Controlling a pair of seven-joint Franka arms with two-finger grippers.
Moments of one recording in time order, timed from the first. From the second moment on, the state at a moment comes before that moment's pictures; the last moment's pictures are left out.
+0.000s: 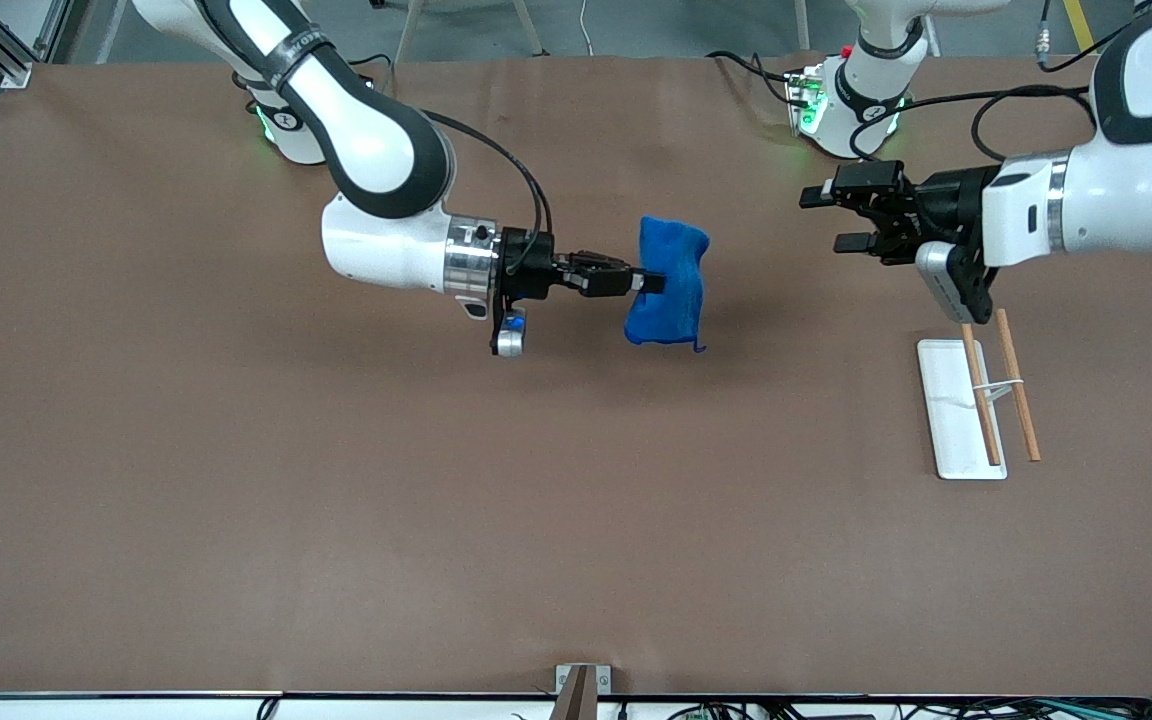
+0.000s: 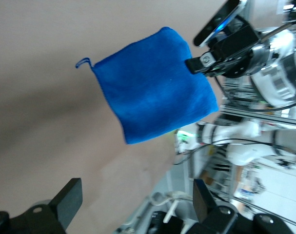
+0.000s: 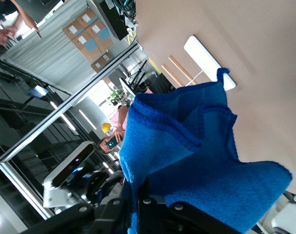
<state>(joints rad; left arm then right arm) -0.06 0.05 -0.05 -1.83 -0.92 1.50 0.30 0.30 0.40 0.49 -1.71 1.77 2.47 0.08</state>
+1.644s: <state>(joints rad) -0.06 0.16 0.01 -2.33 -1.82 1.35 0.87 0.31 0.40 0.59 -1.59 1.96 2.53 0.08</state>
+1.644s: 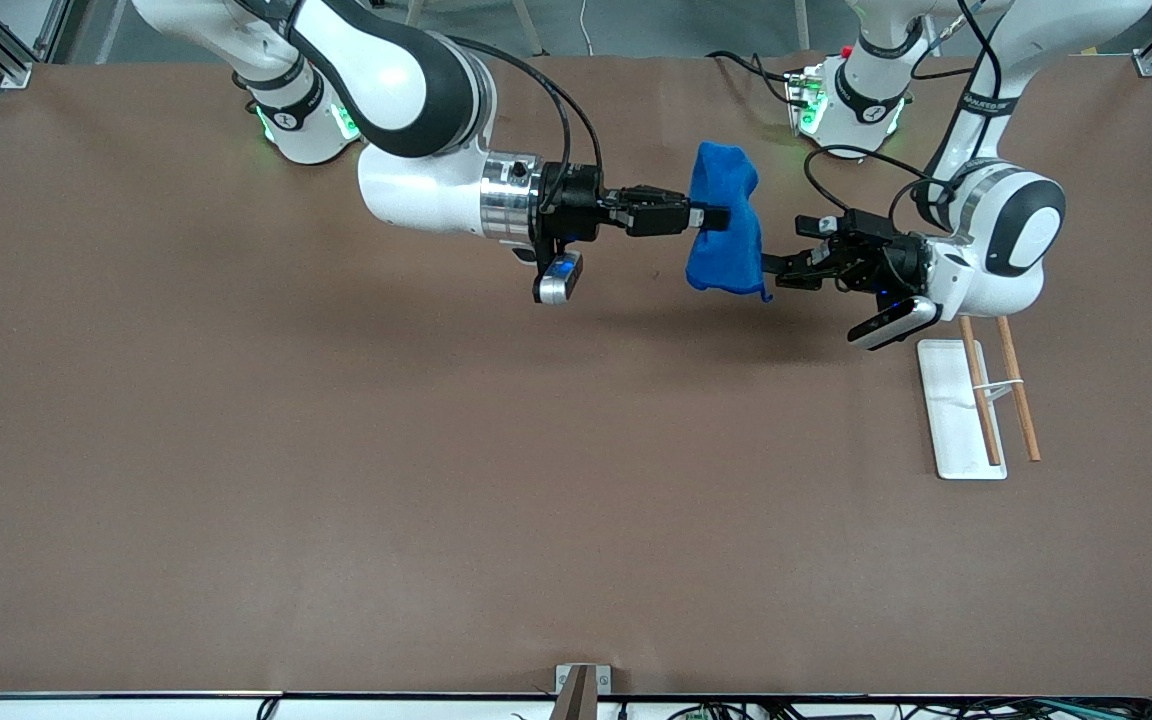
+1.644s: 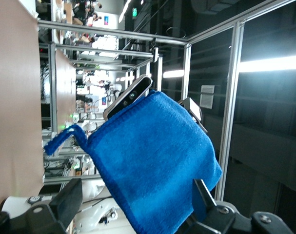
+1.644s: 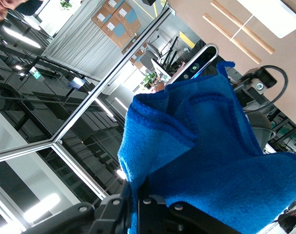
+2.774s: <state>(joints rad) -0.07 0.15 -0.04 -2.41 -1.97 1.33 0.98 0.31 0.40 0.60 -1.59 1.96 2.54 0.08</state>
